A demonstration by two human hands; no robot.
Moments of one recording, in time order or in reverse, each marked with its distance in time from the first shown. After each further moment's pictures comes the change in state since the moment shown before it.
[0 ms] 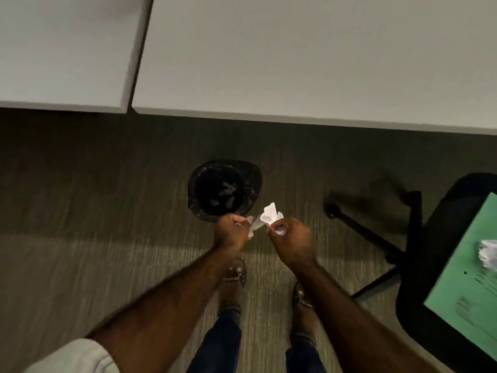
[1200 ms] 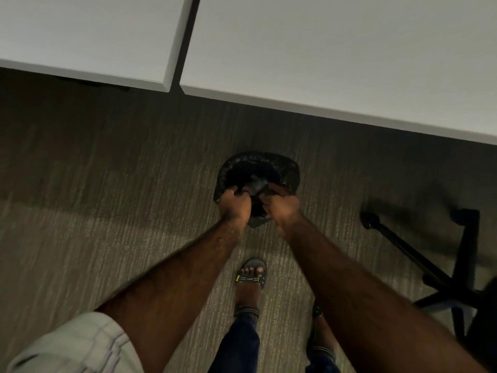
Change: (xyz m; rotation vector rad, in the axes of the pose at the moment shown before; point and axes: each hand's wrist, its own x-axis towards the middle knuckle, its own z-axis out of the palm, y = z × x) left_hand 0.142 0.005 -0.053 -0.205 0.163 -0.097; right_hand 0.113 -0.104 0.138 0.818 -0.175 0.464
